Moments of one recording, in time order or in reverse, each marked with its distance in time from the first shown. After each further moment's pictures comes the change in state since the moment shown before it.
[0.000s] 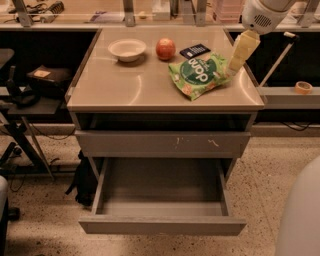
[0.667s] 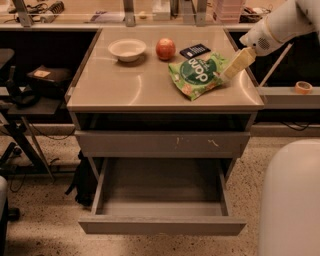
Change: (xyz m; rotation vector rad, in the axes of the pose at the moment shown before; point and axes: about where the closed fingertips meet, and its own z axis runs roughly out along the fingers) arm 0.020 -0.030 0.080 -0.112 -0.312 0.186
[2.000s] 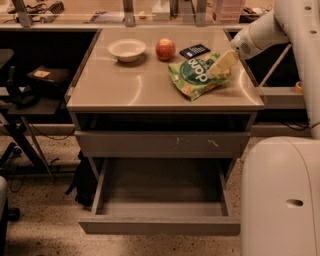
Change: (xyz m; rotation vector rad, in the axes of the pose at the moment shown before) arm -0.011 -0.032 0.054 0.043 -0.069 0.083
